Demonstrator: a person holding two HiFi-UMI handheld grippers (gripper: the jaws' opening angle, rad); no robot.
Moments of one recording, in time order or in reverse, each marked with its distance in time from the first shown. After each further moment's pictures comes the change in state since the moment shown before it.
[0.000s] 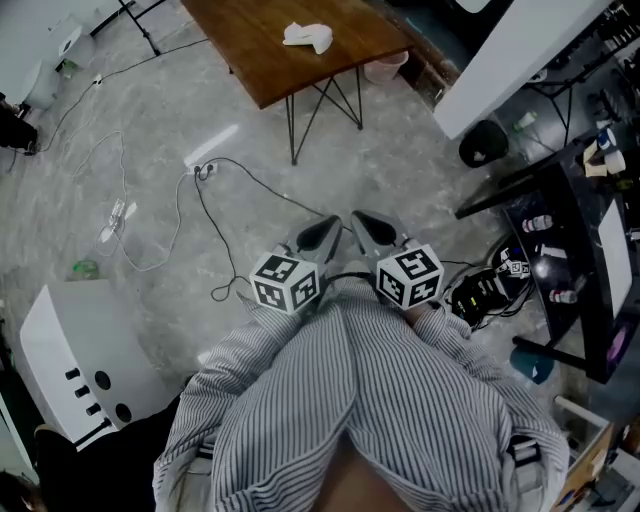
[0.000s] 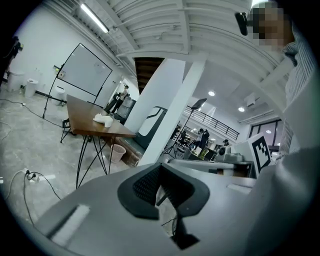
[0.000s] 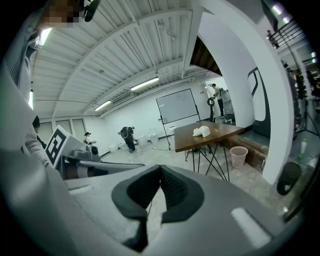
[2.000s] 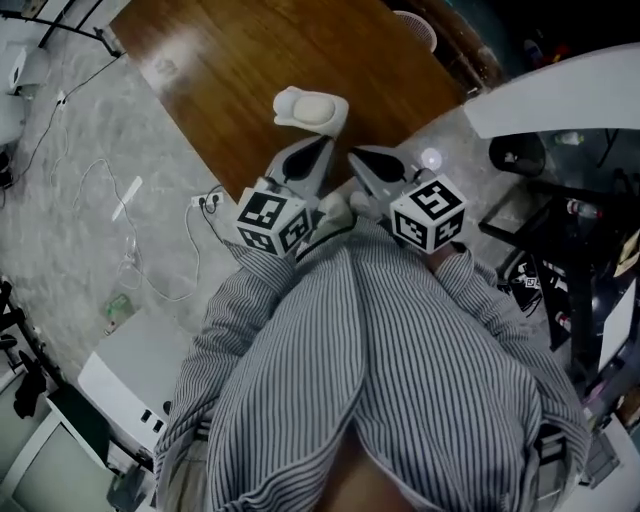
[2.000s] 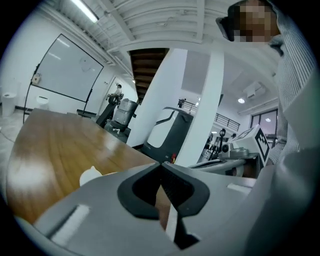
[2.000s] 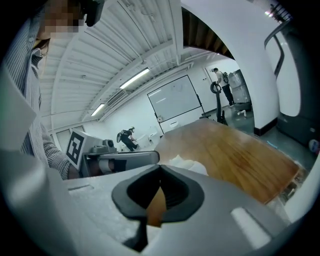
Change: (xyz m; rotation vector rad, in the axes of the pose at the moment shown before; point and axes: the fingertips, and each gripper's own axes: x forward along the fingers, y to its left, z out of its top) left arm 0.357 0.337 0.291 0.125 0.024 -0.018; right arm 0.382 -0.299 0.236 0.078 0.083 0.128
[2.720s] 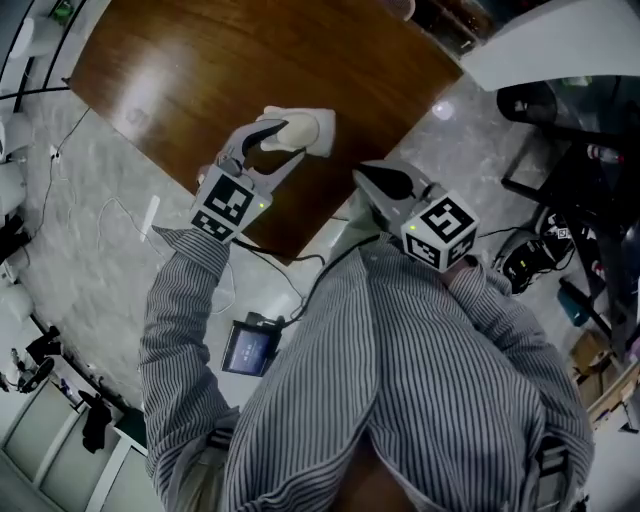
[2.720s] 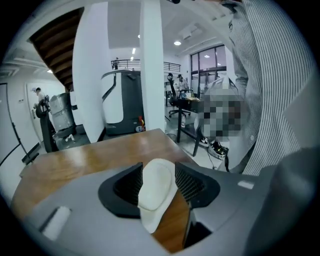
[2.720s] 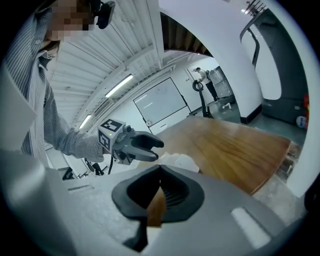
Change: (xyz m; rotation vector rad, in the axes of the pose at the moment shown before) left arm 0.049 0.061 -0.024 0.701 0.490 -0.449; right arm 0.001 -0.038 -0.022 0.170 -0.051 -0.090
